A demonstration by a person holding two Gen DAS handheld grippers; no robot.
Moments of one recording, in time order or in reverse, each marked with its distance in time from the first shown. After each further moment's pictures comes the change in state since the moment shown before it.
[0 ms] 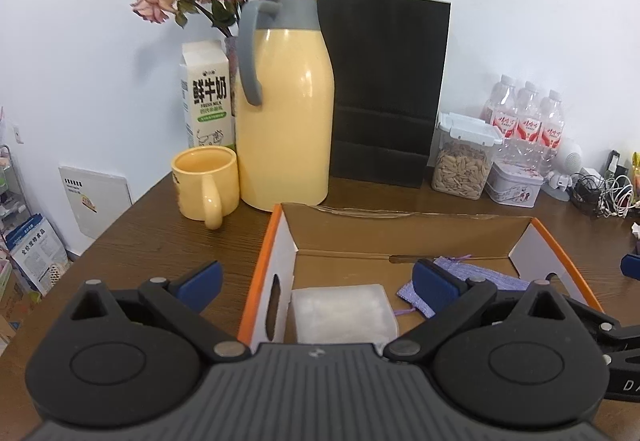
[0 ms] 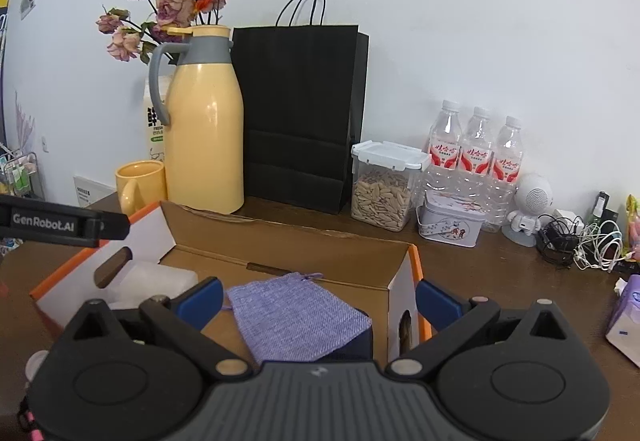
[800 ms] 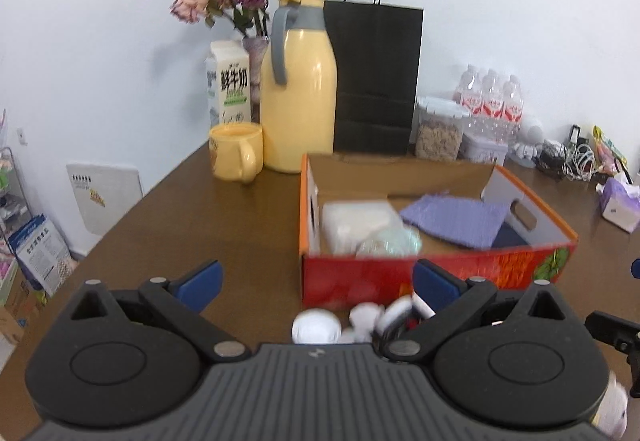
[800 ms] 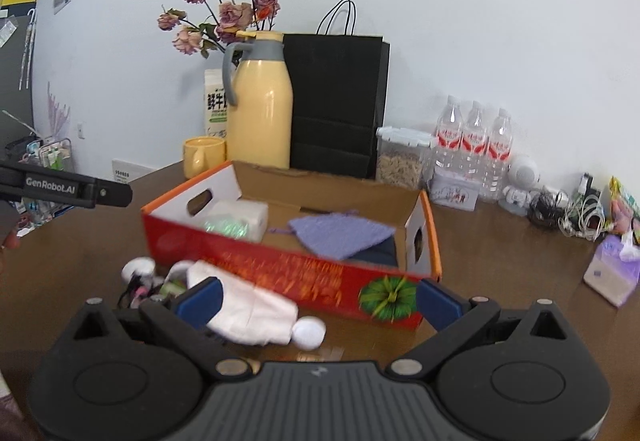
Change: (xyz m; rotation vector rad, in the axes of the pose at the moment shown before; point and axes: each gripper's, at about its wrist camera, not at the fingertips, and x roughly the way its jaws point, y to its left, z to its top) left arm -0.105 0.051 -0.081 0.040 -0.016 -0.058; right arm -0.135 0.028 -0.082 -0.013 0.015 0.063
